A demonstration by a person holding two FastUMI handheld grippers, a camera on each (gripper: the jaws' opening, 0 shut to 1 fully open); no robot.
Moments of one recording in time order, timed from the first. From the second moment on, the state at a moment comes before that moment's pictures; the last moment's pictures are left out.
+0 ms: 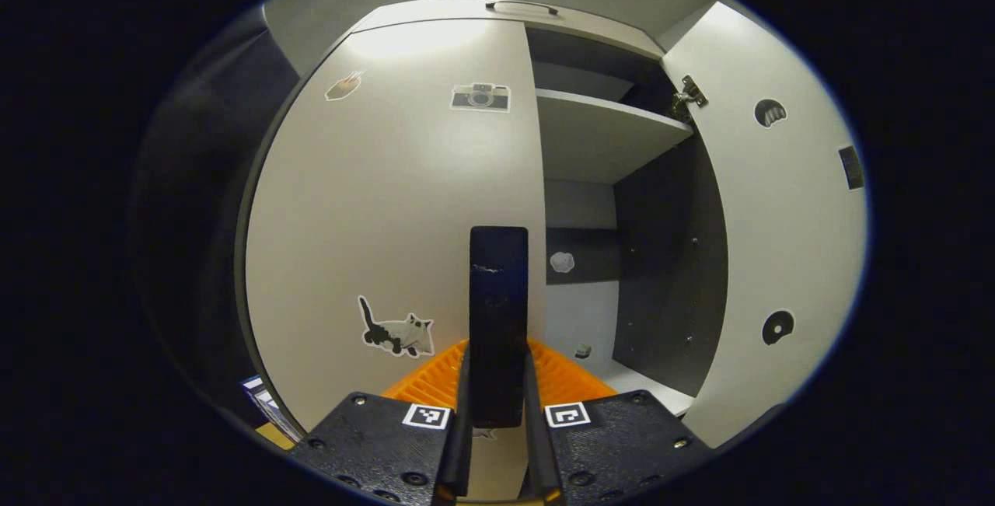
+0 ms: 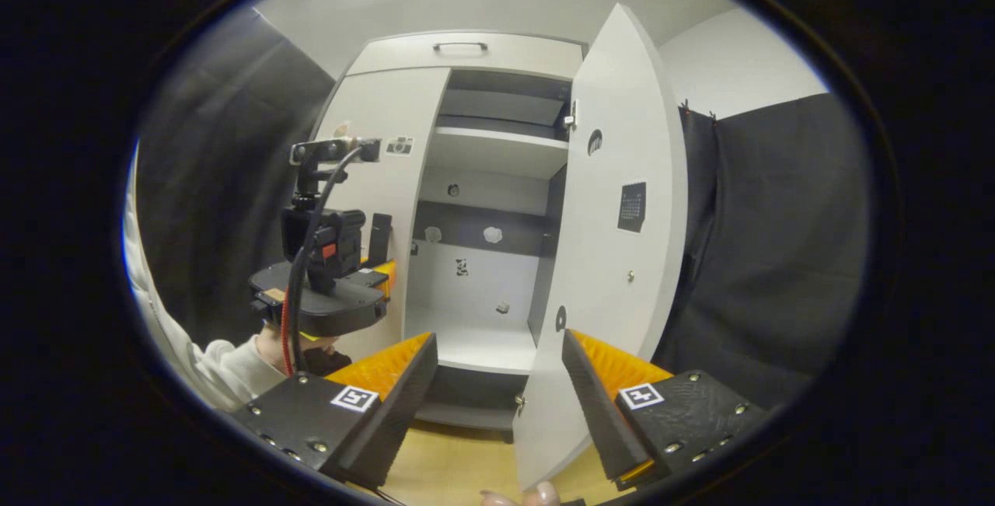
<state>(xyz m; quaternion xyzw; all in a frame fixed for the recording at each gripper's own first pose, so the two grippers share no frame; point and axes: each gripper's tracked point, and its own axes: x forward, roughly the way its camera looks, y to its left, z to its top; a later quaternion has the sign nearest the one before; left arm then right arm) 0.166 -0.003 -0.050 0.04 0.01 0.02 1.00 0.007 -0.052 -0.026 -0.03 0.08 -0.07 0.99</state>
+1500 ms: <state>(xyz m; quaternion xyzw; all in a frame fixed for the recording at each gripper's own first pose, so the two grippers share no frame) 0.080 0.012 -0.034 0.01 0.06 -0.01 1.00 -0.016 -0.027 0.000 -0.02 0.04 0.03 1.00</state>
